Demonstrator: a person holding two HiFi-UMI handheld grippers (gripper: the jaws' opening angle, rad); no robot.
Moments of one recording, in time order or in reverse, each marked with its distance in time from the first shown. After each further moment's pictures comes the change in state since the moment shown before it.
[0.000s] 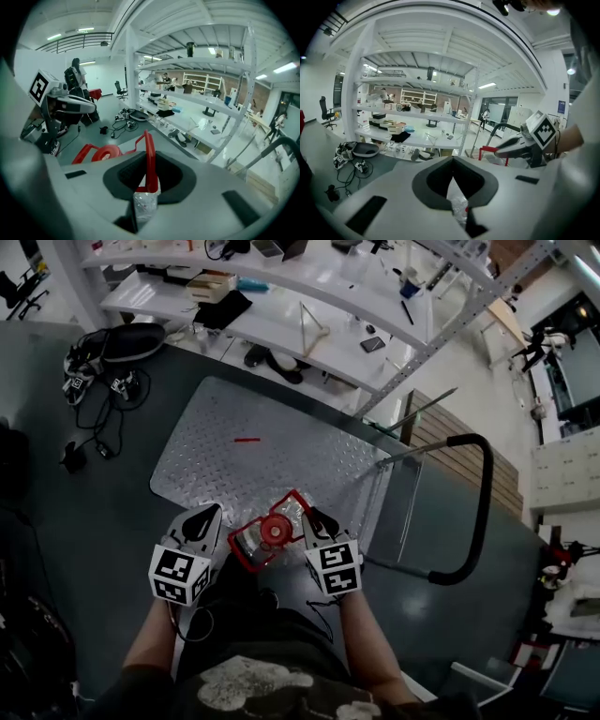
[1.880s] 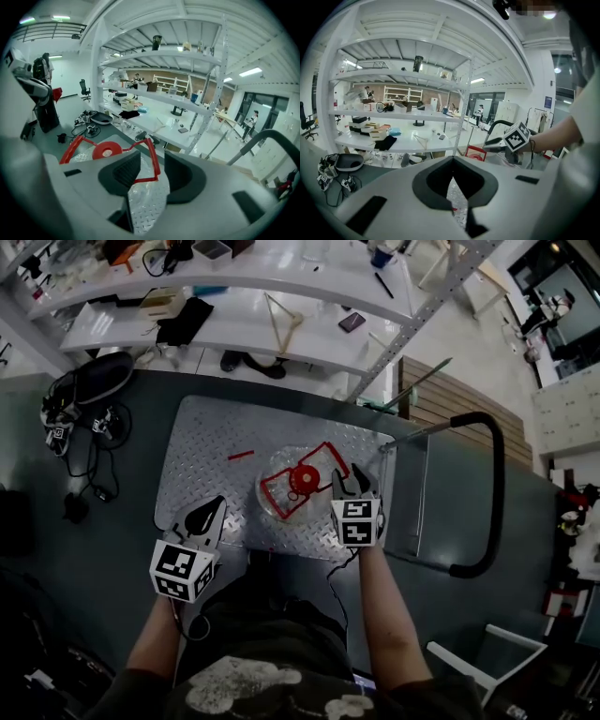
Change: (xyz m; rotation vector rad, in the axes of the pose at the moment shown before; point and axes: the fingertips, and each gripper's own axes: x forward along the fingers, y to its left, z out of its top) left arm 0.111 0.051 0.062 0.103 0.055 -0.160; right arm 0.097 -0.175 0.019 0.154 -0.016 -0.371
